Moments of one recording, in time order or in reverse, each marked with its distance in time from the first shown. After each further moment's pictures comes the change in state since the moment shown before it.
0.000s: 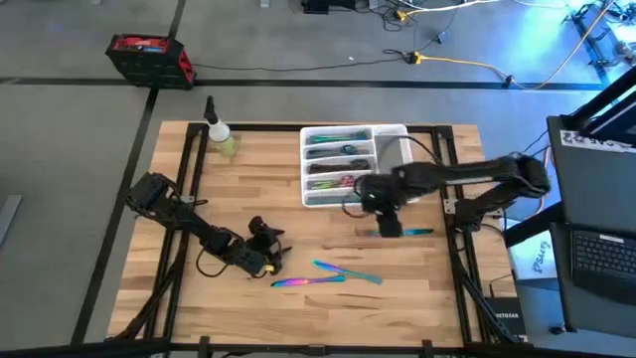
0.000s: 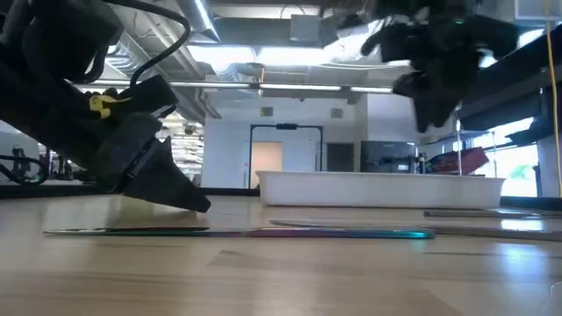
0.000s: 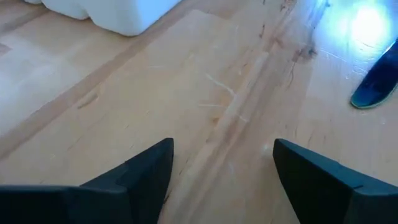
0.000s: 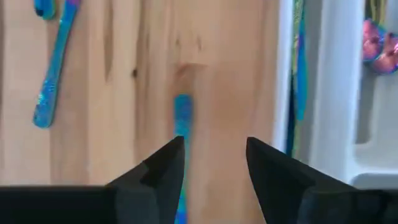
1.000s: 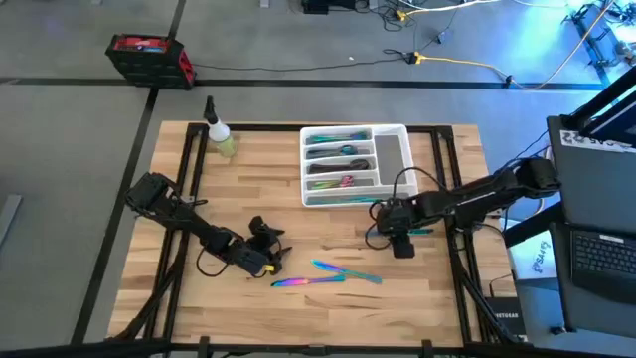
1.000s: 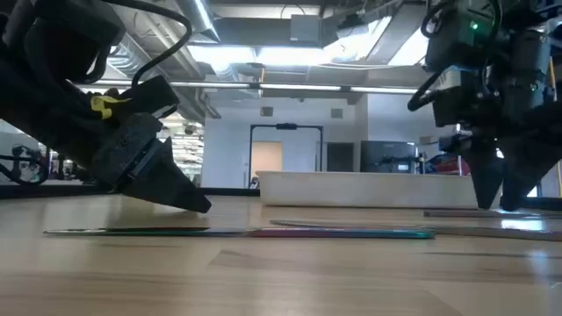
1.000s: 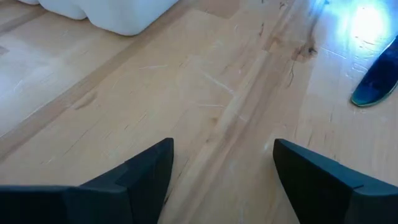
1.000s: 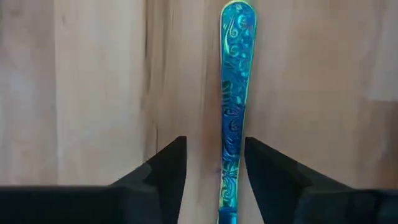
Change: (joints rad) left arm 0.008 0.000 0.000 0.000 0.013 -0.001; right arm 0.156 -0.048 -0.448 0.373 0.039 0.153
